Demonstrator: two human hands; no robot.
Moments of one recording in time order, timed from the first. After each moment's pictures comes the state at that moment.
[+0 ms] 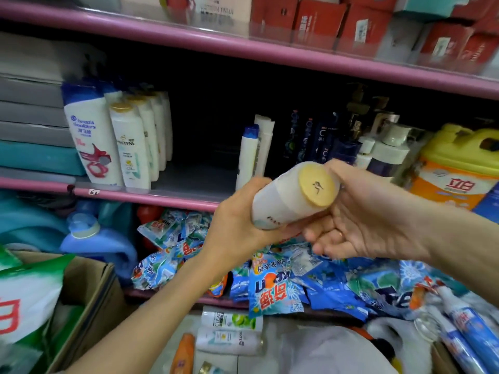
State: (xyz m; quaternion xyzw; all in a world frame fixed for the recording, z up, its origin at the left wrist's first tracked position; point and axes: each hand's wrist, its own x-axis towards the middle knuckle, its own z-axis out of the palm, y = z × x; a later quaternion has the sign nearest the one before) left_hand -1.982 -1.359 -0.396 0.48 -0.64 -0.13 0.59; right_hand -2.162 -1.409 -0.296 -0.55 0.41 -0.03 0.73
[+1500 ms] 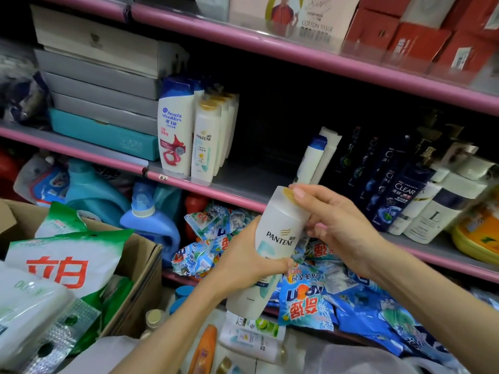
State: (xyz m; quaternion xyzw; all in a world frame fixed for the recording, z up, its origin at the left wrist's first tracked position) left_hand -1.919 -1.312 -0.444 0.55 -0.52 -0.34 0.56; right_hand -2.057 -1.385 -0.346 -0.69 0.37 -0.27 0.55
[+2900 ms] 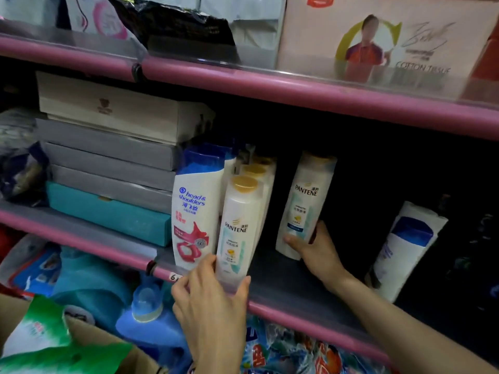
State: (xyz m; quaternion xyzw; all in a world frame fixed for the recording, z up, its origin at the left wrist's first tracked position) left_hand -1.785 -1.407 -0.454 0.85 -0.23 0.03 0.48; right_hand -1.862 -1.596 -0.439 -0.74 0.36 -0.39 0.41
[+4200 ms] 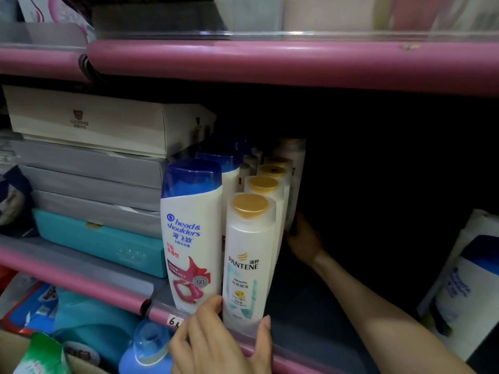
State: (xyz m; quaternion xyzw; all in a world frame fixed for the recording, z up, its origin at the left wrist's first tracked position) left_hand -1.780 -1.428 -0.451 0.85 -0.24 0.04 0.48; right_hand -1.769 -1.682 -0.476 -0.79 0.35 -0.32 0.38
